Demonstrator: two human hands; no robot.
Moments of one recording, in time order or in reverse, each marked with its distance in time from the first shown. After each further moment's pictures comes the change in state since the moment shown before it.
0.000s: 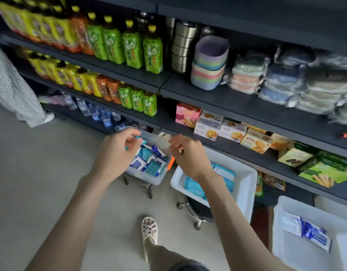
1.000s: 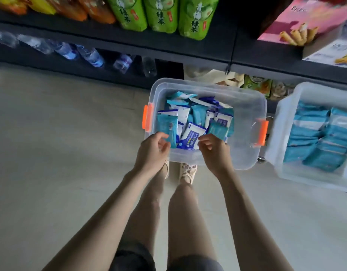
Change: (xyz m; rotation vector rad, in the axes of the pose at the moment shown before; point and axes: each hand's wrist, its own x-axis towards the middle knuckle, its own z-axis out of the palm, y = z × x) left_hand 0.244 -0.433 0.143 -0.022 -0.755 -0.419; right_hand 0.262 0.096 0.401 0.256 -0.109 0.989
